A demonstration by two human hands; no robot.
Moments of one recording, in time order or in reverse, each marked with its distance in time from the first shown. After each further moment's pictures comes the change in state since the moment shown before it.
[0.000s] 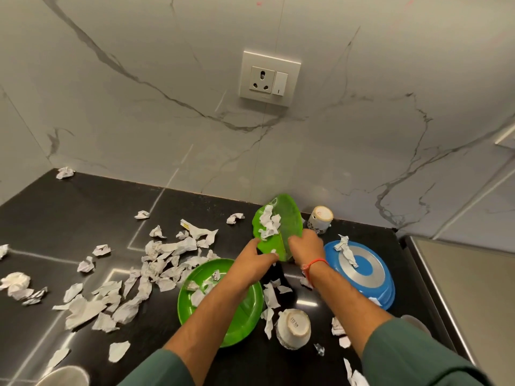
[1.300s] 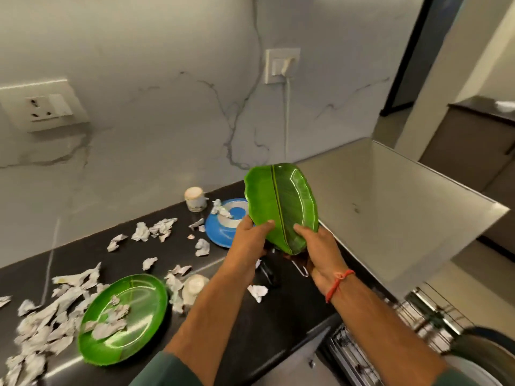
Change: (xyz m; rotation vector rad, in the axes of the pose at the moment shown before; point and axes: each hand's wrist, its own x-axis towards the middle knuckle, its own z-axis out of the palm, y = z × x) left_hand -0.144 0.048 0.213 -0.168 -0.454 0.120; right_hand -0.191 0.192 -0.161 1.187 0.375 0.149
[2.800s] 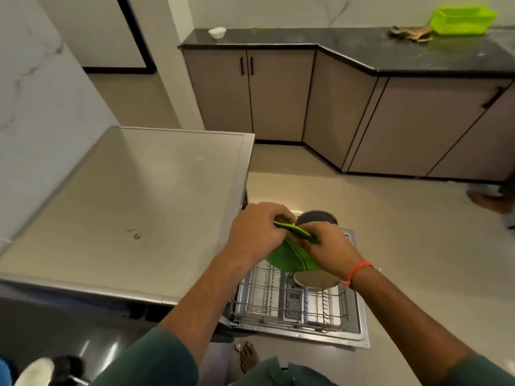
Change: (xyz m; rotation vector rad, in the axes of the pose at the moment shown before) left_hand -0.002 -0.118 0.429 1.123 -1.089 0.628; right_hand -0.064 -0.035 -0.427 -0.913 0.574 -0.065
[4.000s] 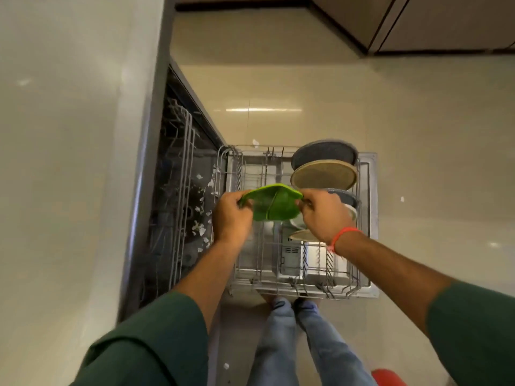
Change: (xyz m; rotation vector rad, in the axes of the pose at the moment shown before) left_hand 0.194 -0.239 0.258 -0.251 0.067 -0.704; right_hand 0.195 0.263 0.125 0.040 -0.139 0.392
